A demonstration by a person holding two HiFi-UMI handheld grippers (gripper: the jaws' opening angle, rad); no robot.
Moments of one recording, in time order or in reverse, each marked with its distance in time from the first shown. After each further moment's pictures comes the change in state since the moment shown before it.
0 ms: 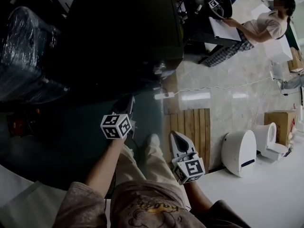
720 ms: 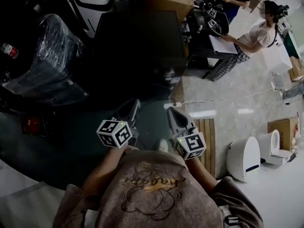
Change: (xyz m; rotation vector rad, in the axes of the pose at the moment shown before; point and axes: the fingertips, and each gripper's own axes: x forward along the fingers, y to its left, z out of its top) left arm -0.180 -0.090 0.129 0.043 -0.148 -0.143; right arm -0.007 0.100 0.138 -0.149 -0.227 0.146
